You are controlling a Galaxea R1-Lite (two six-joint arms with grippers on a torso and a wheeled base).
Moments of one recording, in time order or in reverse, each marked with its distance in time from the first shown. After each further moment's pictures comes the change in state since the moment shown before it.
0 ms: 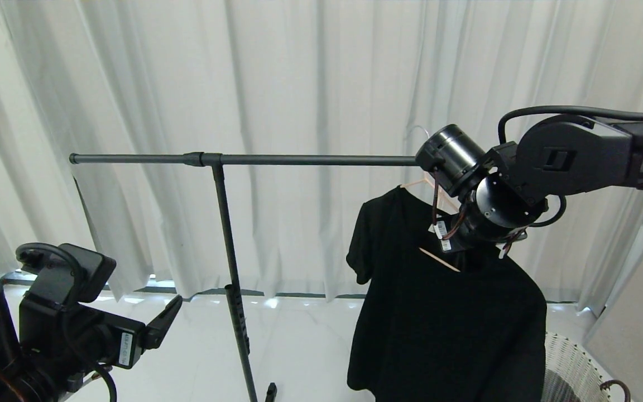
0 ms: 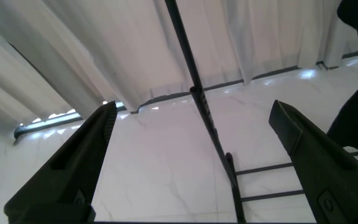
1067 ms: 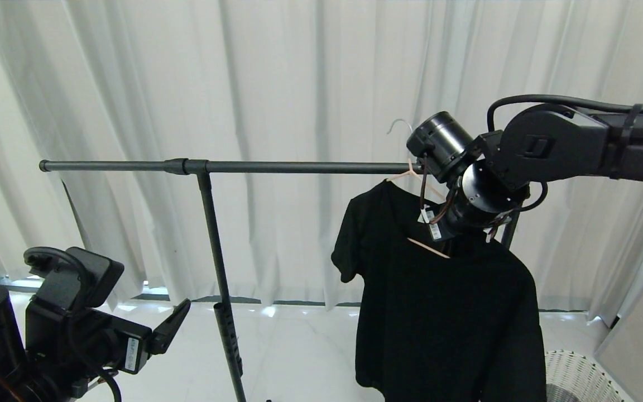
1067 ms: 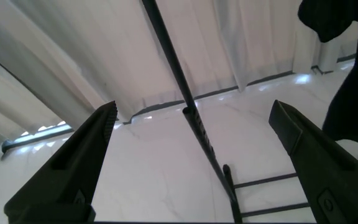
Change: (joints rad) left arm -0.040 -0.001 0.005 0.000 -0.004 -0.002; right arm -0.012 0.072 -0.155 0.020 0.006 -0.131
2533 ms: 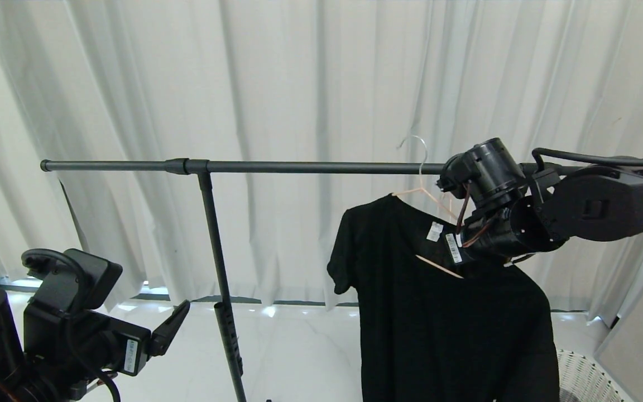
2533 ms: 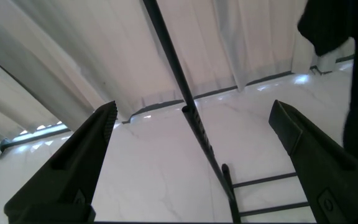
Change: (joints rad) left arm -0.004 -0.003 0.006 -0.001 0.001 -0.008; right arm -0.069 -0.204 0.546 -0.508 0.151 -0.145
